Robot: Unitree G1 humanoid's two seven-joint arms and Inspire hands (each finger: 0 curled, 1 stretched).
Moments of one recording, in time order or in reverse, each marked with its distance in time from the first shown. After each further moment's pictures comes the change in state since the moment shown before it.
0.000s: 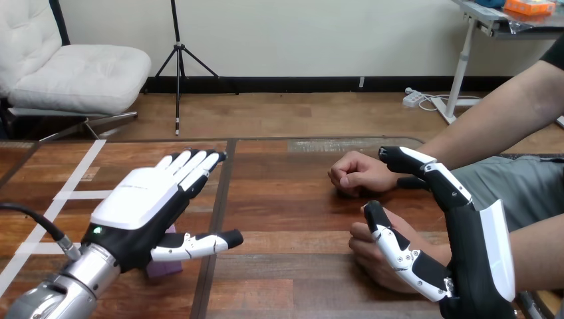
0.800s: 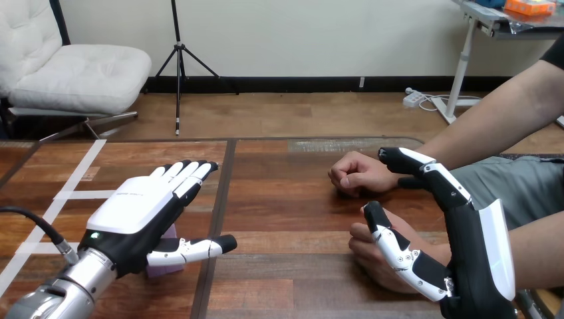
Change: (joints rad) left arm 0.001 0.013 -0.023 0.026 -0.003 0.045 -0.008; right arm 0.000 -0.001 -0.008 -0.004 0.004 0.005 0.023
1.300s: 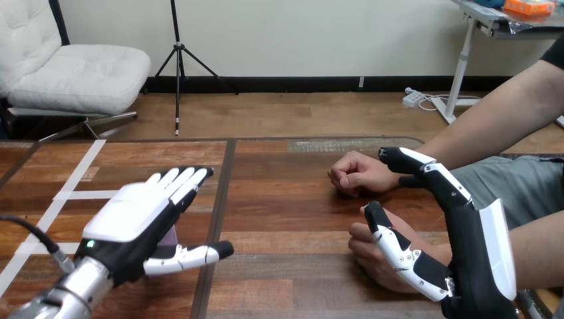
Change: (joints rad) left arm 0.047 0.005 0.003 -0.030 -0.016 0.019 0.003; right arm 0.000 0.000 -0.006 -0.001 0.002 0.000 0.007
